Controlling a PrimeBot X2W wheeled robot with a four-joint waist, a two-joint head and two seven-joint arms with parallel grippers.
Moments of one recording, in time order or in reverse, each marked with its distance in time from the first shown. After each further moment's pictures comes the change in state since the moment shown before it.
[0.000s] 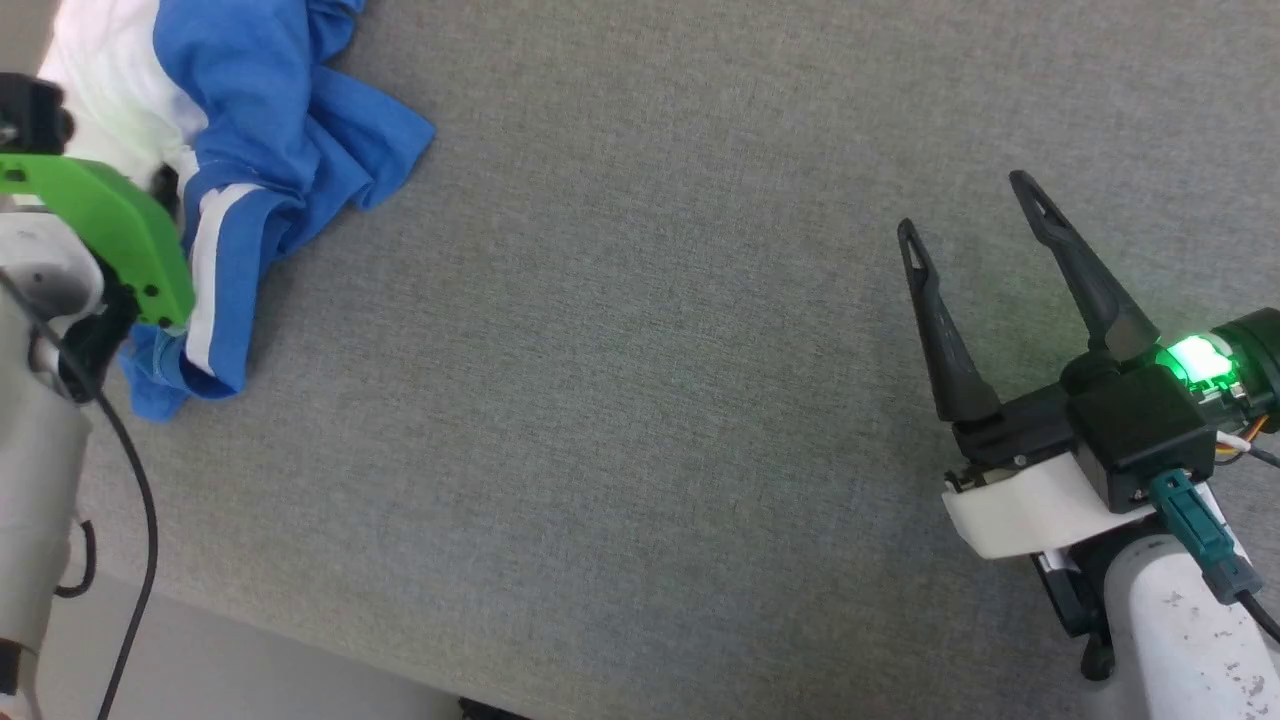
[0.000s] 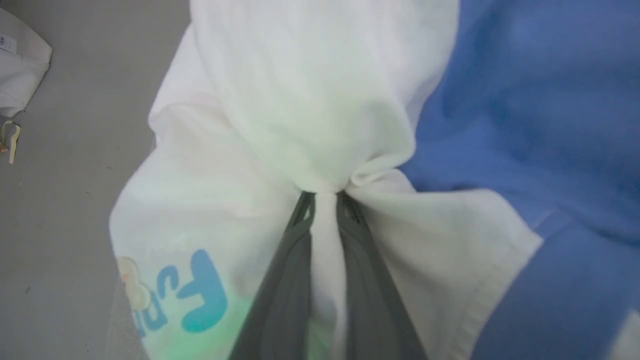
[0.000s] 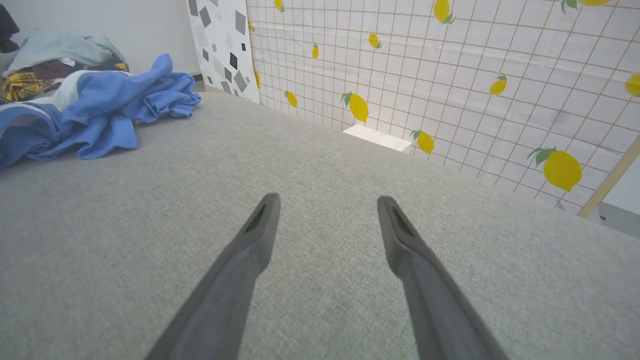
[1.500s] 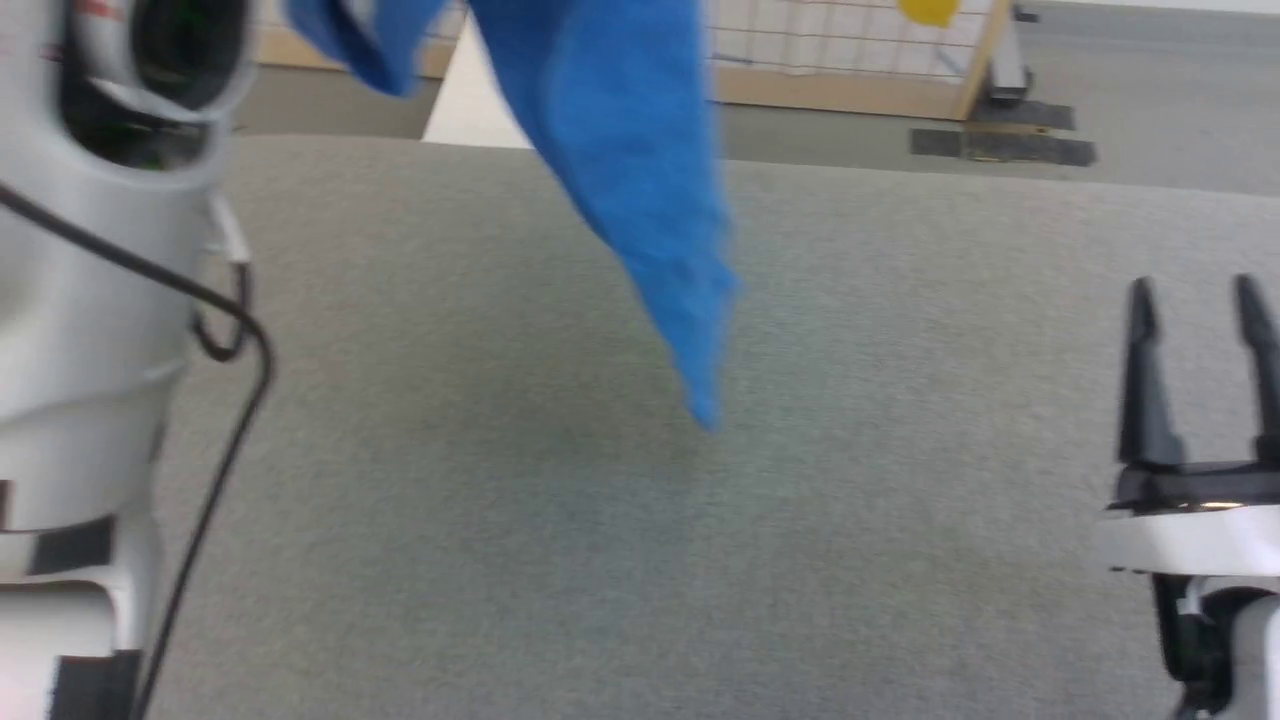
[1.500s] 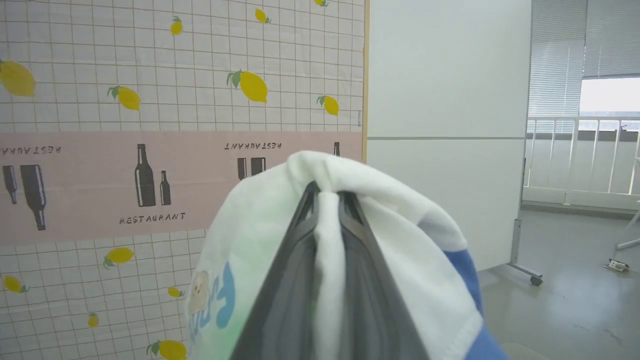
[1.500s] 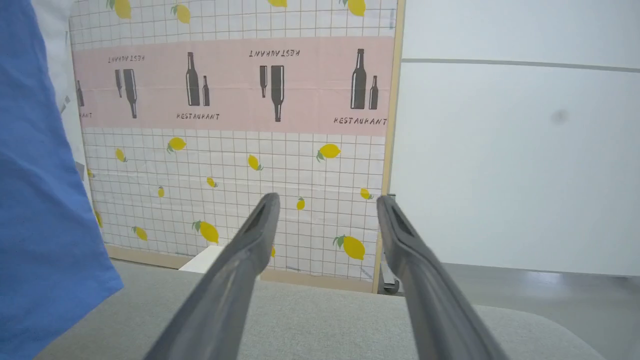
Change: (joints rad) left arm -0.329 -0.191 -0.042 -0.694 -0.147 0.241 0.066; right arm 0.134 0.059 -0.332 0.154 0.203 0.000 -0.214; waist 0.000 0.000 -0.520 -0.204
